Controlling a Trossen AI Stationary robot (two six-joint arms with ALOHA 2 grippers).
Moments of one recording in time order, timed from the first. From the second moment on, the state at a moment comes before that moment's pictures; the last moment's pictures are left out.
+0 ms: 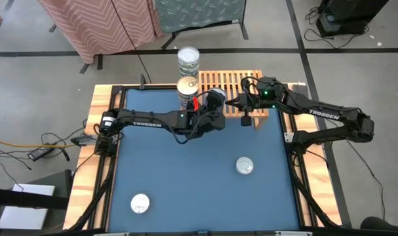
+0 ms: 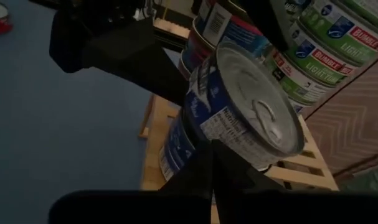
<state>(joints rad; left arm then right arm) -0.03 1.99 1.89 -0.50 -1.01 -2.04 -0.43 1.10 0.89 -0.22 -0.22 -0.52</state>
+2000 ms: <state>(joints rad) -0.83 1.75 1.86 -1.40 -0.46 -1.56 0.37 1.09 0.61 -0.35 0.24 0.58</state>
